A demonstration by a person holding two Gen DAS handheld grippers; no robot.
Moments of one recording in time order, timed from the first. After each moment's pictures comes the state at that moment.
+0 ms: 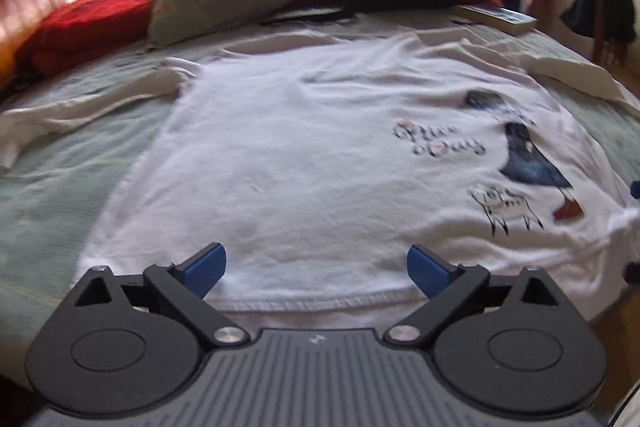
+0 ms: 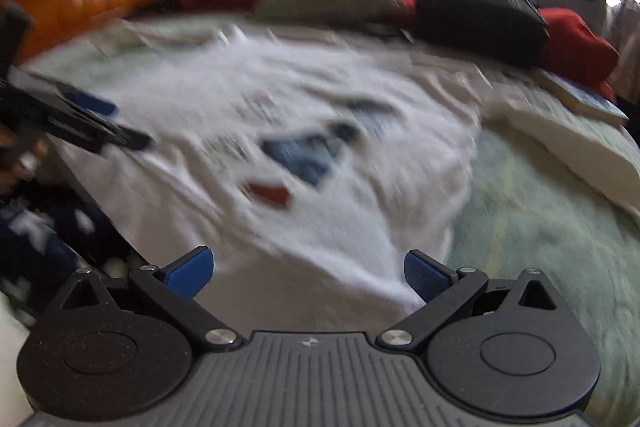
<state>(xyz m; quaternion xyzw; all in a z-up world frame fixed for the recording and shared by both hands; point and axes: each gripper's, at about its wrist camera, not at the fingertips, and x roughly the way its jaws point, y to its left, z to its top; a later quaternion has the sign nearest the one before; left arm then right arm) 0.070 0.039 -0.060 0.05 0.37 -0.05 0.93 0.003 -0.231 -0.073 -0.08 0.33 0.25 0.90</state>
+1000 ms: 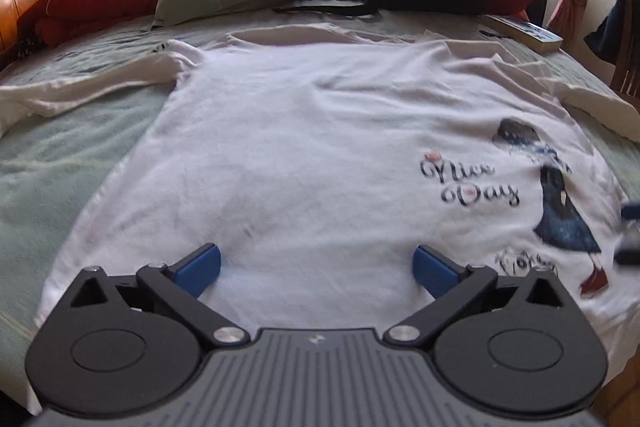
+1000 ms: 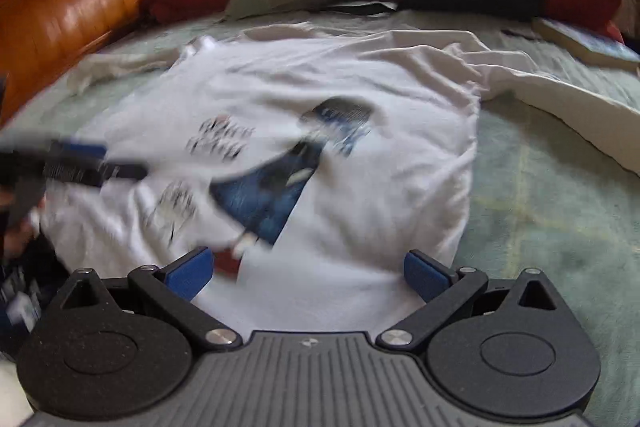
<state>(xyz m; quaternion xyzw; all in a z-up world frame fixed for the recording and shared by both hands) 0.126 0.043 -0.062 0.01 0.39 -0.04 0.92 0.093 -0.252 -0.063 0.01 0.39 0.22 0.90</state>
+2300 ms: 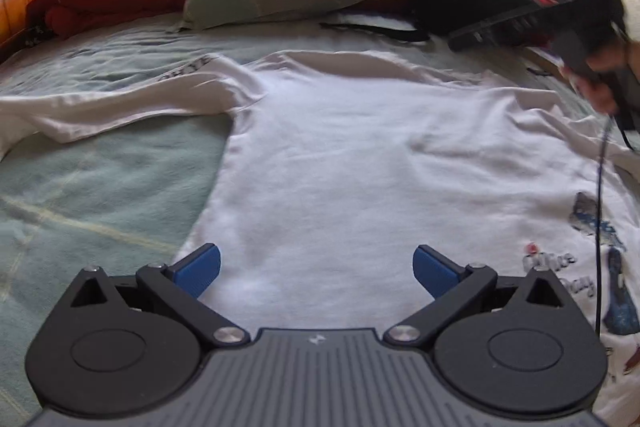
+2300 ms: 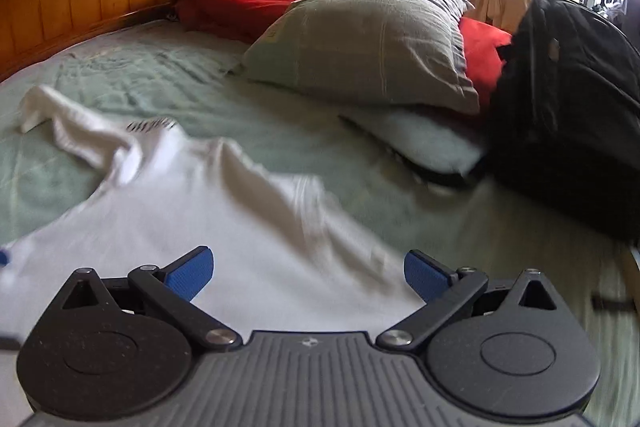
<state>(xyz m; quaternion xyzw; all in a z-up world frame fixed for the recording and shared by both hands) 0.189 0.114 -0.061 -0.03 0.40 -0.02 0.92 0.389 -0.107 -0.006 -0.15 0.33 0.29 0.88</state>
